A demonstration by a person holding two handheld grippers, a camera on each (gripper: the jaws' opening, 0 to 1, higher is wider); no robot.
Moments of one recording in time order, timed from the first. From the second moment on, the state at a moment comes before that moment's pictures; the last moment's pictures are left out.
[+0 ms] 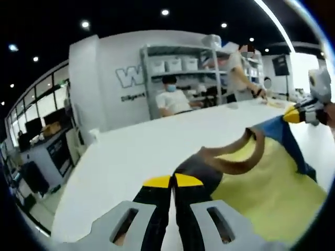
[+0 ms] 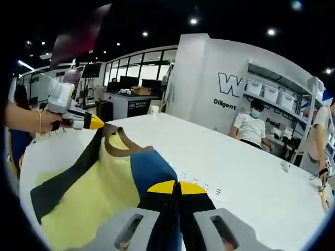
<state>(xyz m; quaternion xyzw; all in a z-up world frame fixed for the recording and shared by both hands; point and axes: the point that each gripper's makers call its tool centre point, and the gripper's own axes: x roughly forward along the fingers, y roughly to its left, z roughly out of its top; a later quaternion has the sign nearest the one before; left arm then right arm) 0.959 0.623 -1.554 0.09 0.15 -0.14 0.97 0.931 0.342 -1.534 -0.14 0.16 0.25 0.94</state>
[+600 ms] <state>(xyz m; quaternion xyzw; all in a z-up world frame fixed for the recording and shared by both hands) 0.965 0.623 -1.583 0.10 0.19 -0.15 0.96 0.944 0.337 -1.545 -0.14 0.16 0.25 0.94</state>
